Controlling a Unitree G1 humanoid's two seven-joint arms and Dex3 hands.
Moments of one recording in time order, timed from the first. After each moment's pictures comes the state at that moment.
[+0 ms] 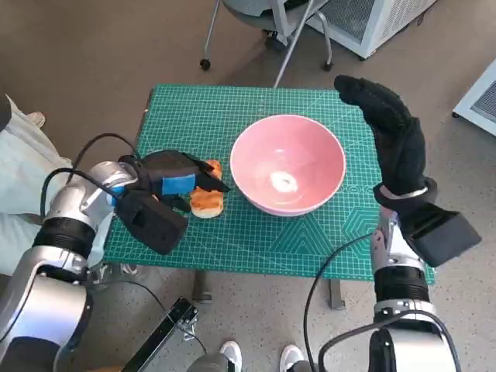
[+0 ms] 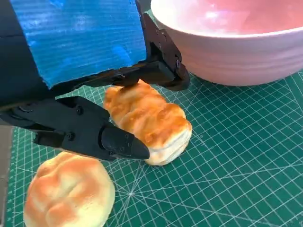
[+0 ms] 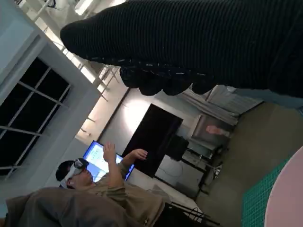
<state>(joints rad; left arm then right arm) -1.02 0.58 -0.50 1.14 0.67 -0.84 -0.39 -0.81 -0.15 -0.19 0.86 0.22 -0.97 0.48</state>
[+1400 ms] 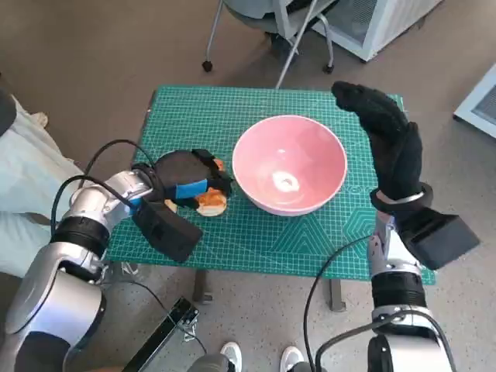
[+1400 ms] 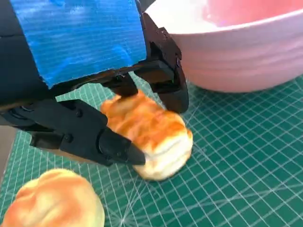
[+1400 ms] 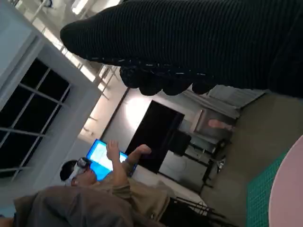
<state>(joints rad) -1.05 0.55 -0.66 1.21 0.82 -0.84 -0.01 -0.78 -0.15 -0.17 0.83 0.26 -0.93 0.49</state>
